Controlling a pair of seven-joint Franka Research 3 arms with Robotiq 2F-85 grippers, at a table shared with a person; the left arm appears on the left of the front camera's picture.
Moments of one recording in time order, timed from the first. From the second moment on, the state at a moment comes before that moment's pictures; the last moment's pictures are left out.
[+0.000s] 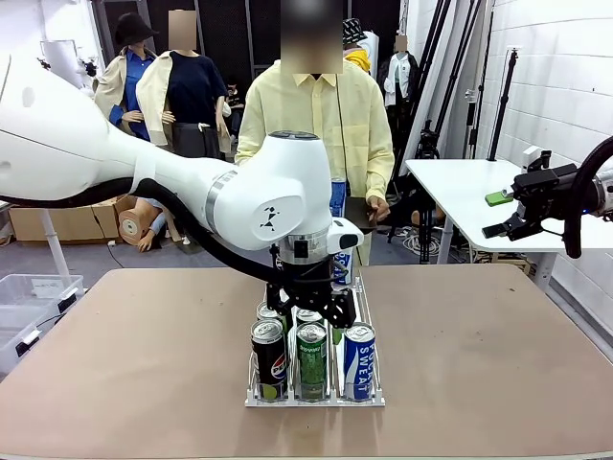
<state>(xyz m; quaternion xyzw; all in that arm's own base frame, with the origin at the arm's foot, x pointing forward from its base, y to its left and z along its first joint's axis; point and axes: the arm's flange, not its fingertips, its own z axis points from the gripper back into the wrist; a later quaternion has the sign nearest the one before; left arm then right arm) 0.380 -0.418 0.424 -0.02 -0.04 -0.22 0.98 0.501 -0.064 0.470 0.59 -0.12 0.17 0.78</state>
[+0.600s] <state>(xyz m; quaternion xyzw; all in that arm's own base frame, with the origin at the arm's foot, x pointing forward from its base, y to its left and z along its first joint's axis) 0.384 -0.422 0.413 -0.02 -0.03 -0.22 0.98 0.501 -0.064 0.470 0.59 -0.12 0.17 0.78</state>
